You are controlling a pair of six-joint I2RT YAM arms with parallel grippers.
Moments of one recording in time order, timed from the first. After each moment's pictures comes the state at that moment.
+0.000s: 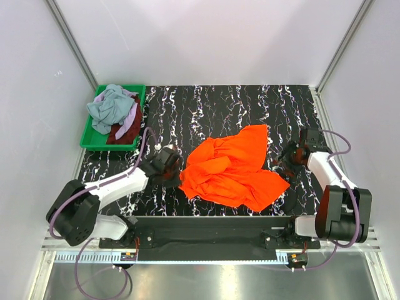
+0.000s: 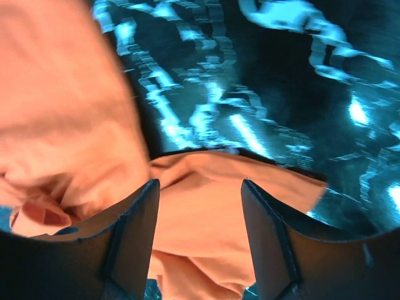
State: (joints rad) left arm -0.67 1.34 0.69 -0.36 -0.04 -0.80; right arm -0.14 1.33 0.77 -0.56 -0.16 0.61
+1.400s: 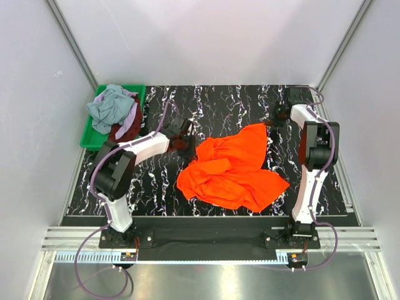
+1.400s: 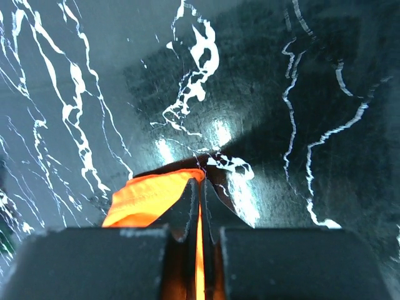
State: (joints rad) left arm -0.54 1.82 1.16 -0.37 0.21 -0.54; right arm -0.05 2.20 1.65 -0.43 -0.22 0.47
